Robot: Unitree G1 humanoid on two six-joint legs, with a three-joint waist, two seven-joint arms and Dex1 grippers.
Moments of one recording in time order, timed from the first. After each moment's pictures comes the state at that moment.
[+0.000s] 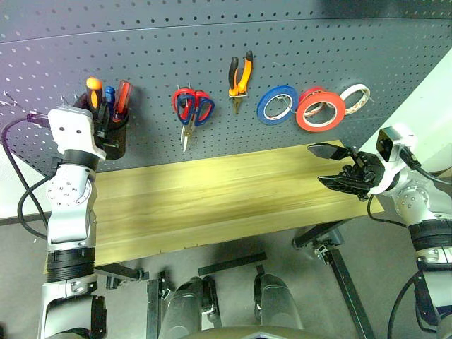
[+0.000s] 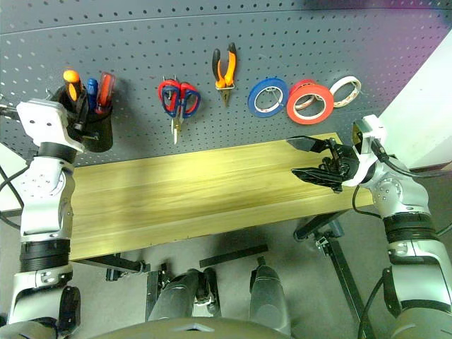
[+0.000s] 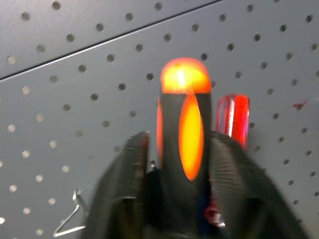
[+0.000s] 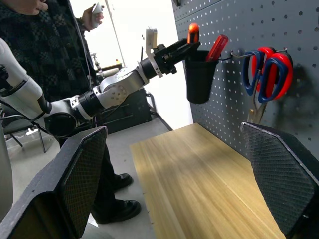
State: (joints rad) left arm -0.37 0.47 0.29 0.03 -0.08 -0.09 -0.14; right arm -0.55 -0.79 0.02 0.47 0.93 0.19 1.61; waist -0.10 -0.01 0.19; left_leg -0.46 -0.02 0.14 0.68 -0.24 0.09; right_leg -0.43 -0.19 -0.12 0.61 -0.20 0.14
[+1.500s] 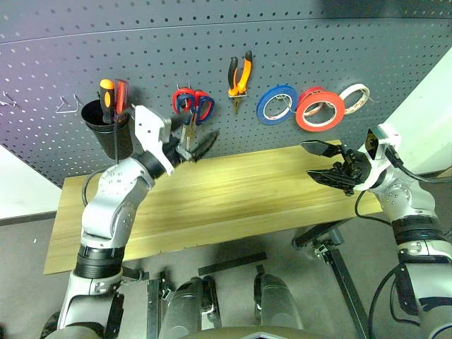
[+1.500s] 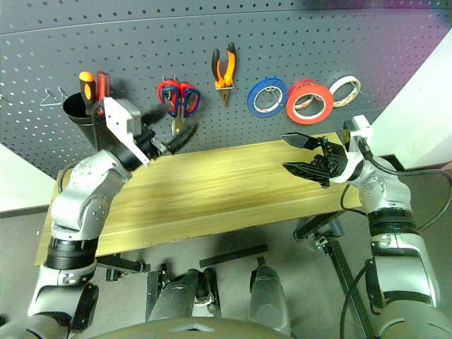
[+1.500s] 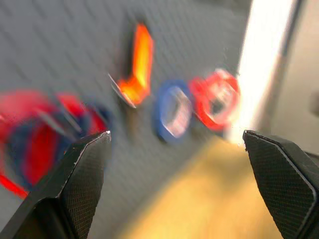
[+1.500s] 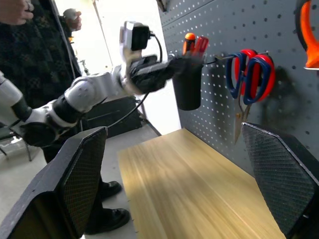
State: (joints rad) left arm -0.34 0.42 0.01 -0.27 -0.53 0.47 -0.60; right arm -0.61 -0.65 -0.06 0.60 0.77 0.15 1.60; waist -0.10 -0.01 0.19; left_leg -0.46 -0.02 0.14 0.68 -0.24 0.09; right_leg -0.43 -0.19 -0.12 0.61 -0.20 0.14
